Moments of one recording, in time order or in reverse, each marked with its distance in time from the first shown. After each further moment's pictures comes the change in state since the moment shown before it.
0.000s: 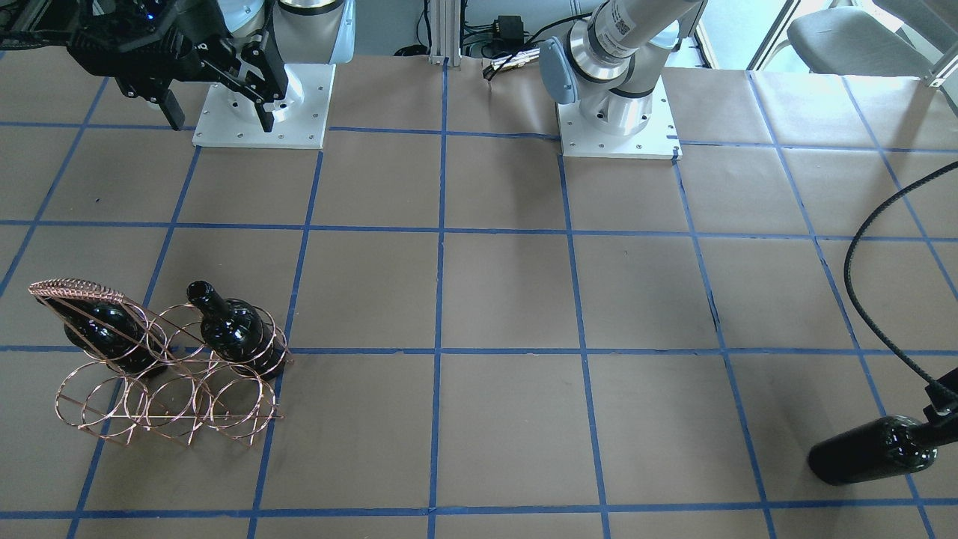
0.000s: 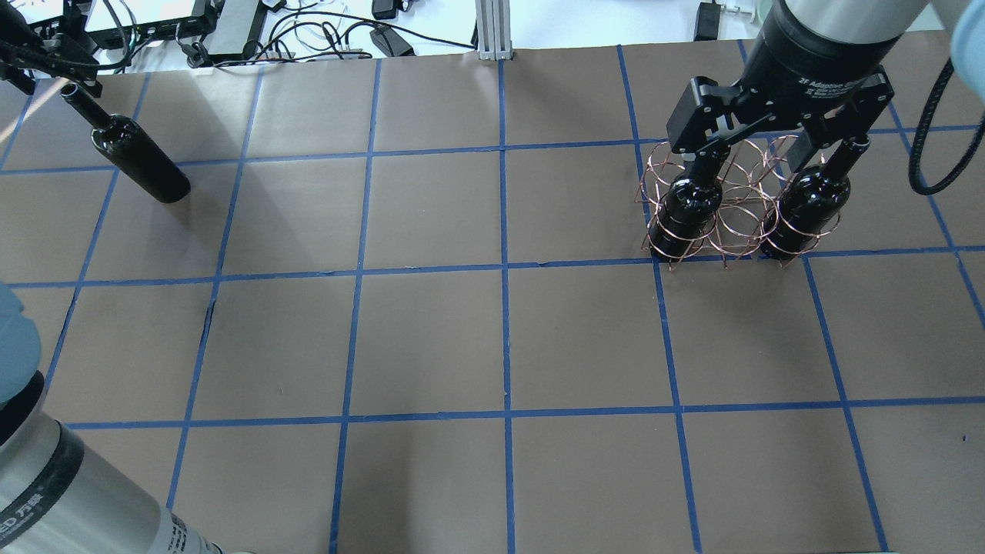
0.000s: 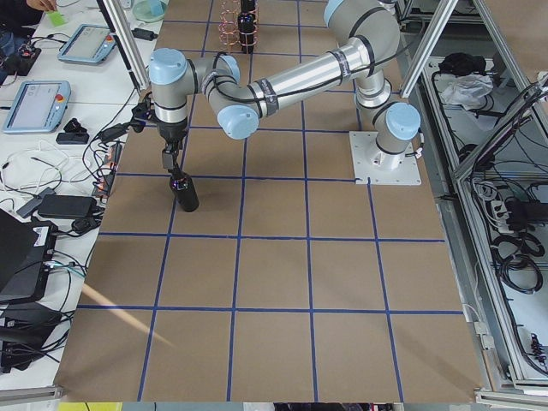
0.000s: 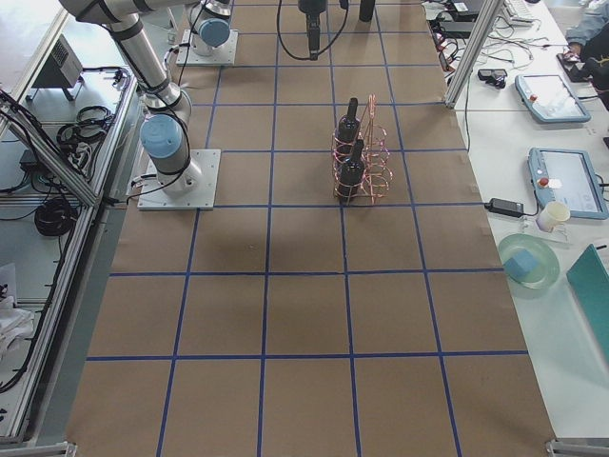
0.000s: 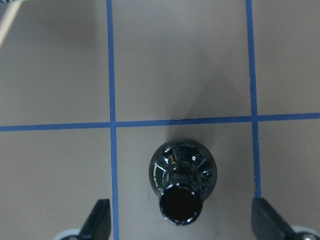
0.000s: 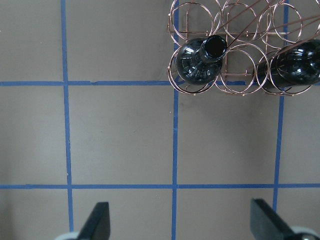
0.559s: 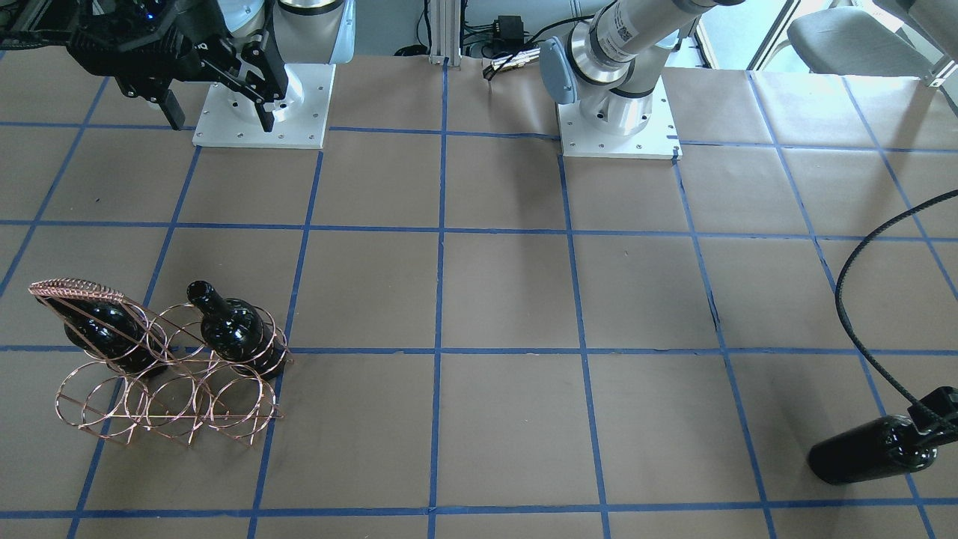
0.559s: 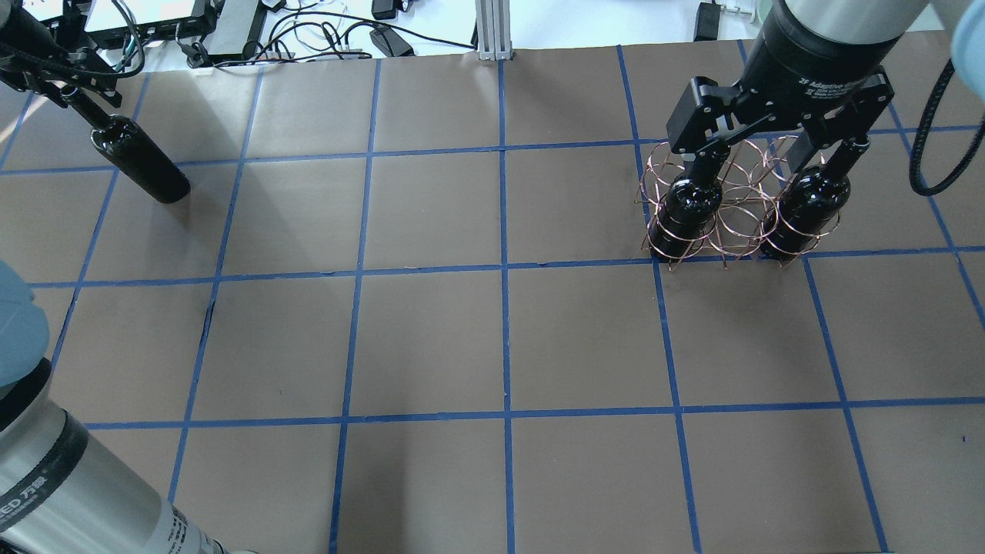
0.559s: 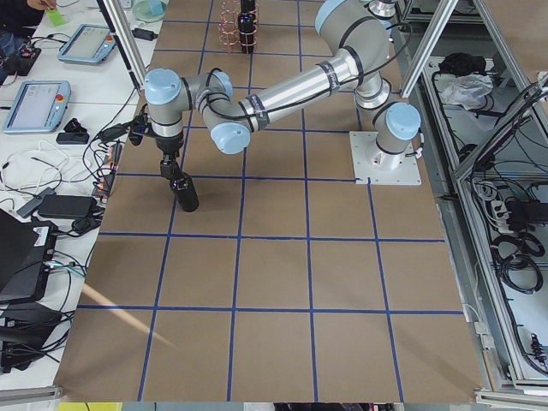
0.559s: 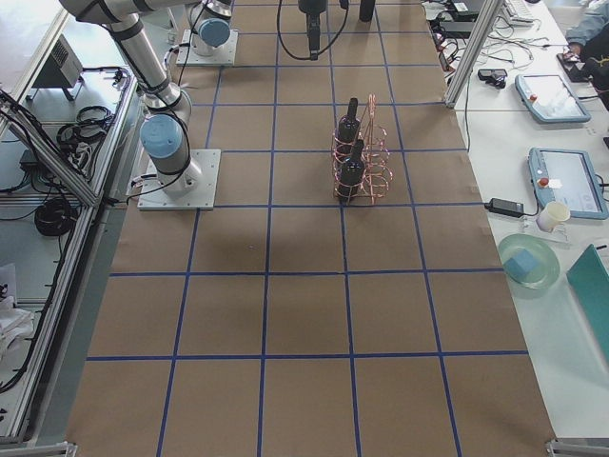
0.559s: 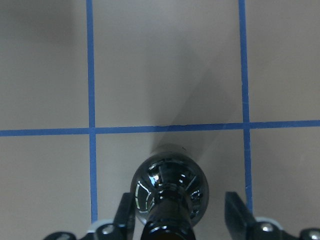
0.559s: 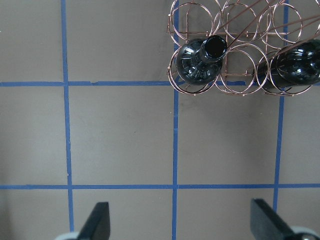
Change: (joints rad) left arm 0.002 -0.037 0.000 0.006 -0.035 -0.012; right arm 0.000 0.000 0.000 -0.001 0.001 0.002
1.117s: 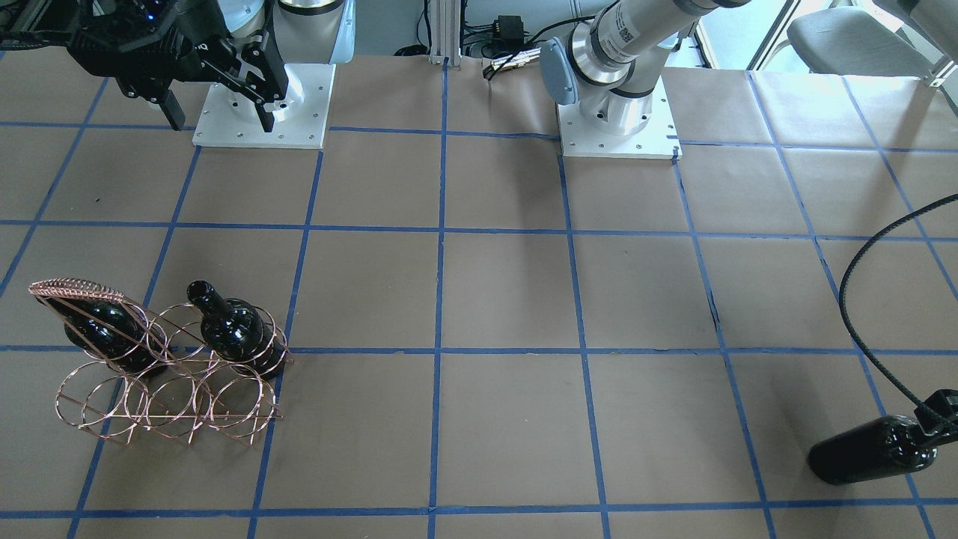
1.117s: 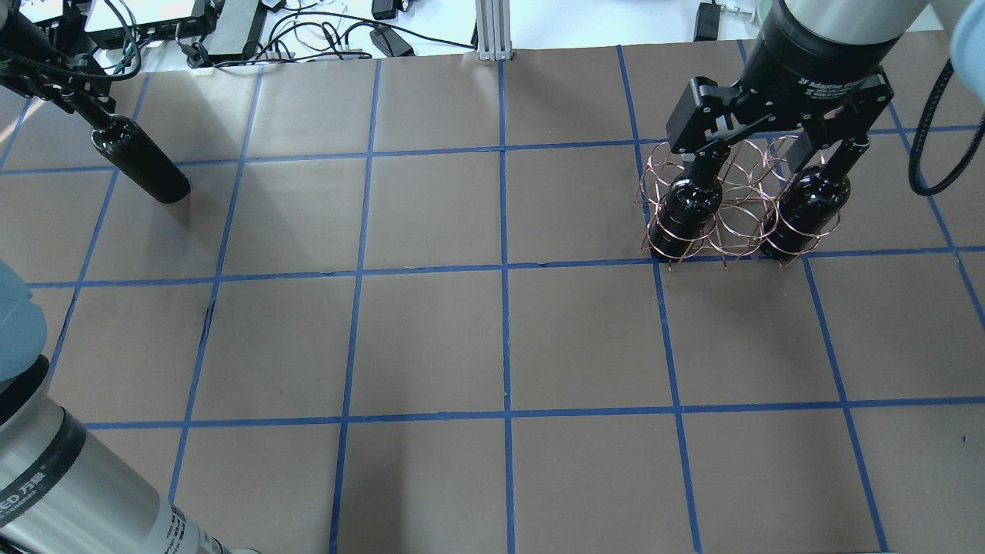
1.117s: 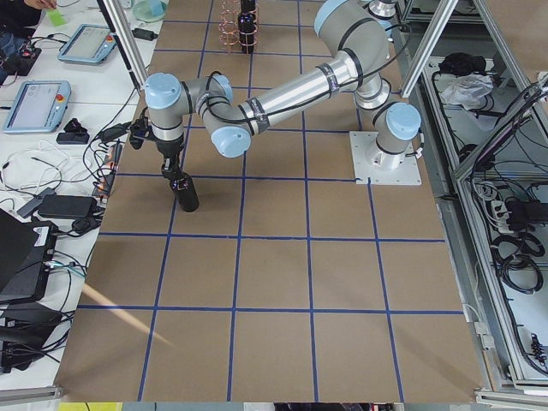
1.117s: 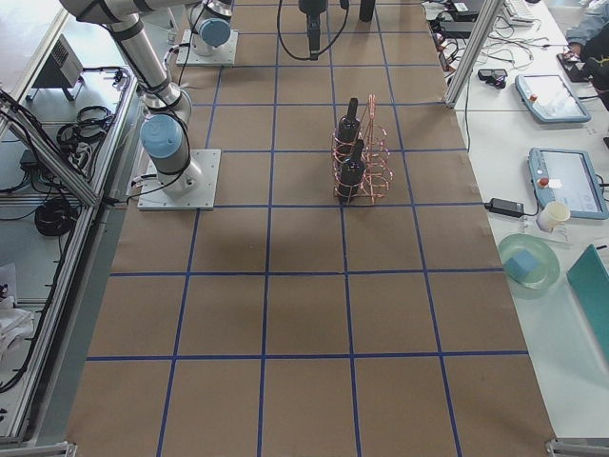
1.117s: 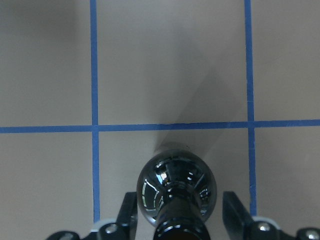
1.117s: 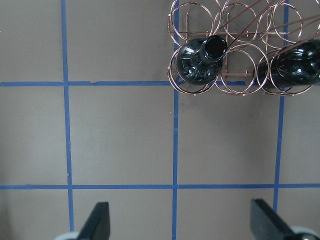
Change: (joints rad) left arm 0.009 -0.003 0.000 -0.001 -0.002 0.001; right arm 0.000 0.000 0.000 0.000 0.000 0.000
